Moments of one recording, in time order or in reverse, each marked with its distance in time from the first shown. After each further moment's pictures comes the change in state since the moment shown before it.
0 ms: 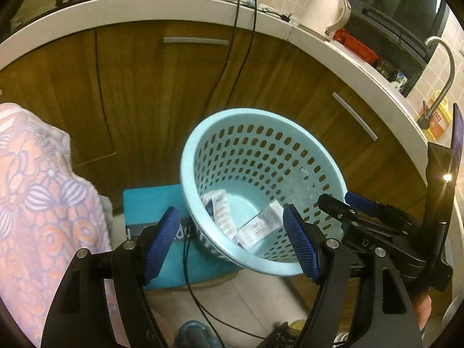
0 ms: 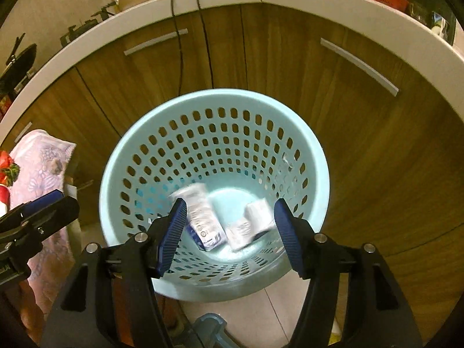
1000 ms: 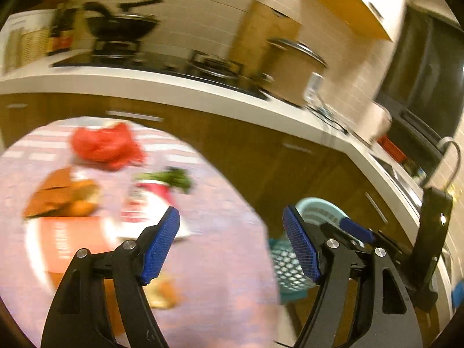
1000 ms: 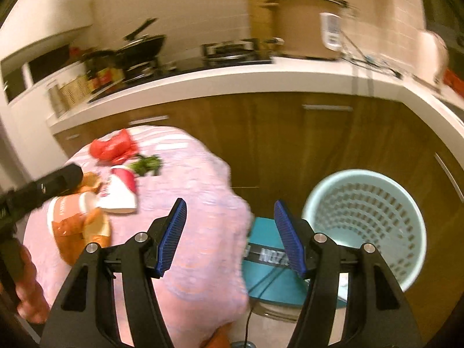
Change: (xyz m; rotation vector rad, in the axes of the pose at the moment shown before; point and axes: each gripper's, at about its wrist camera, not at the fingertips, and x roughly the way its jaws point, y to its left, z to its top) left arm -0.244 0.141 -0.054 -0.264 -0.389 0.211; right arm -0.109 0.221 -0.018 -0.334 -0.206 0.335
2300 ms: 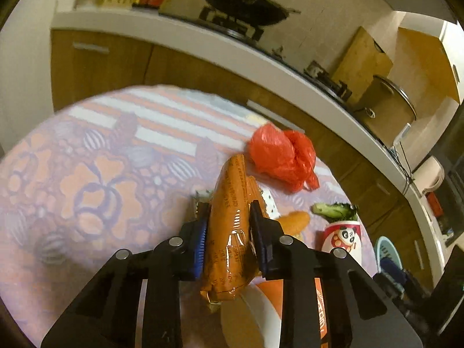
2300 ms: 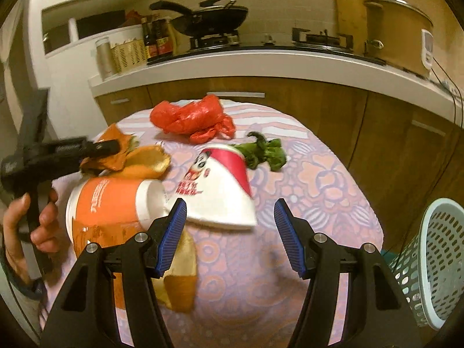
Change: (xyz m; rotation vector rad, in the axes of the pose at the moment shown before) left arm 0.012 0.227 0.022 -0.244 0.009 0.161; right arm 0.088 0.136 -0.010 -0.150 0.026 0.188
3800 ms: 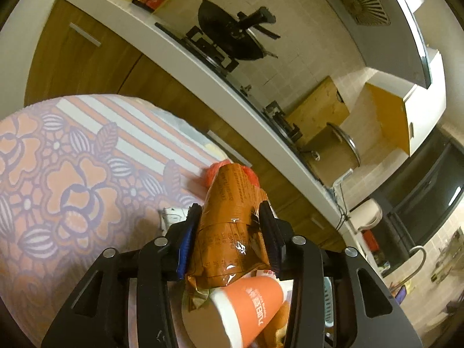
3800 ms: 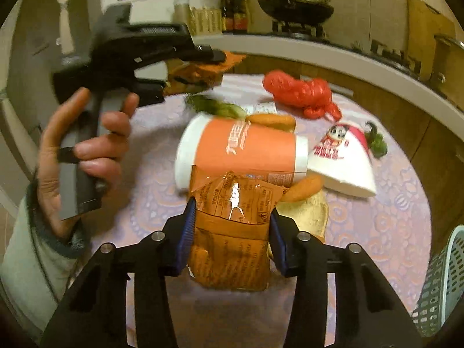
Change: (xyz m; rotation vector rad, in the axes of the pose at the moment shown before) left arm -0.035 0.033 0.005 -0.187 -0.097 -0.344; right arm -0.027 0.114 -0.048 -0.257 0.069 0.174
